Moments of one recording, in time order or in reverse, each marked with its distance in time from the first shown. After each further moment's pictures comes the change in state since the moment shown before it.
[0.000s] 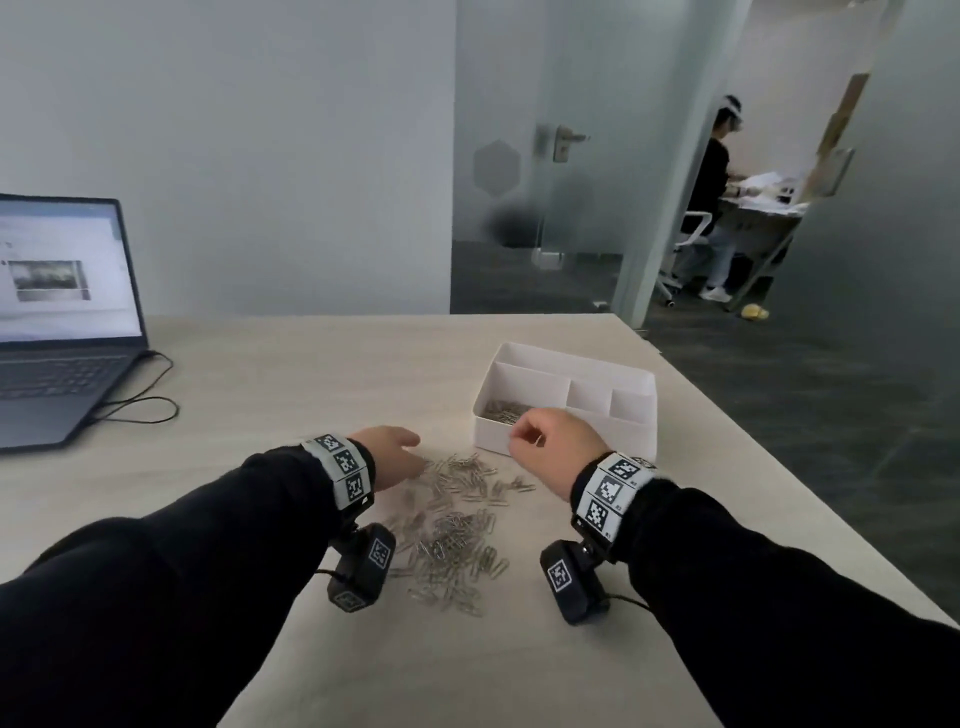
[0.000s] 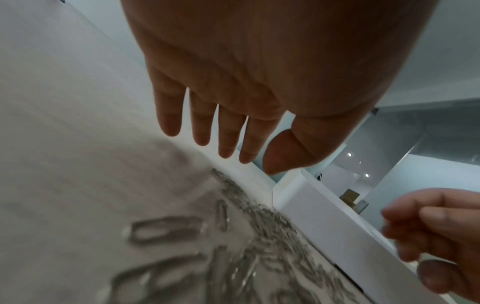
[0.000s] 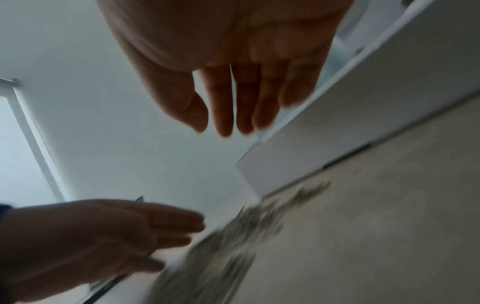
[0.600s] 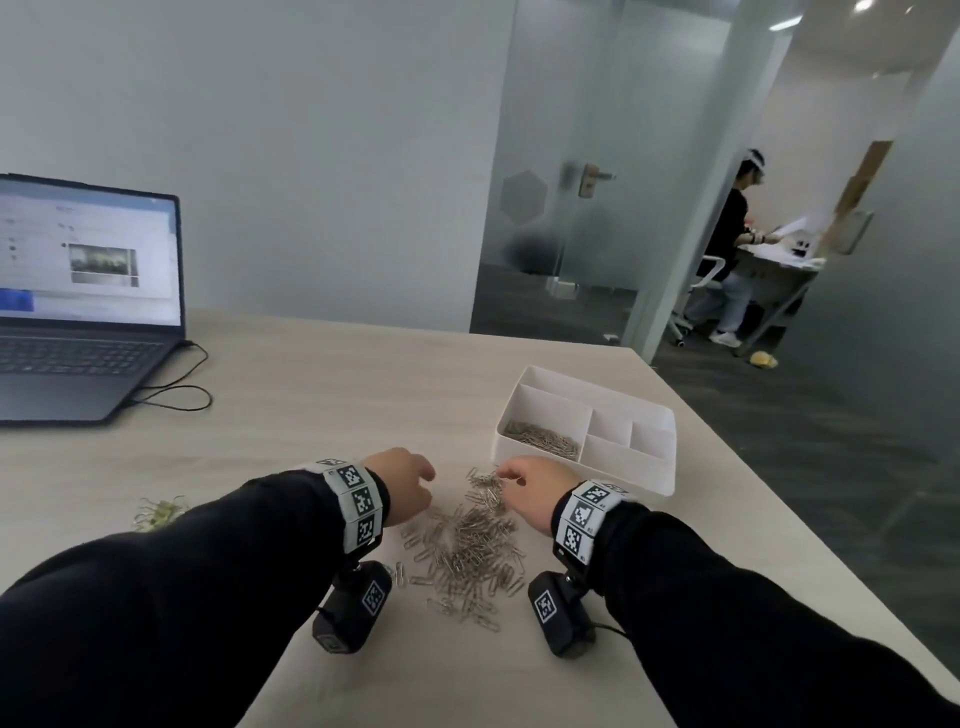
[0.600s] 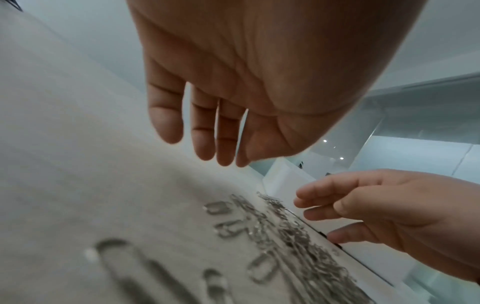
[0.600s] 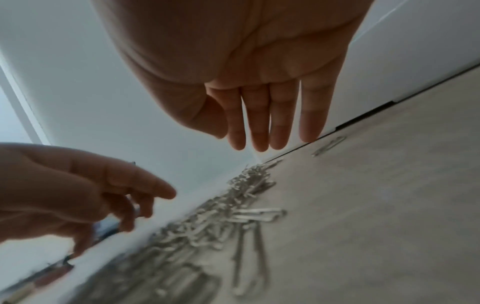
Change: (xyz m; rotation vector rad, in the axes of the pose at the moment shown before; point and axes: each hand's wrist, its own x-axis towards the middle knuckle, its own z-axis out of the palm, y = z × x) left_hand -0.028 -0.014 0.005 0.124 0.013 0.080; right_hand 0.005 -0.030 0.029 -0.181 -0.284 0.040
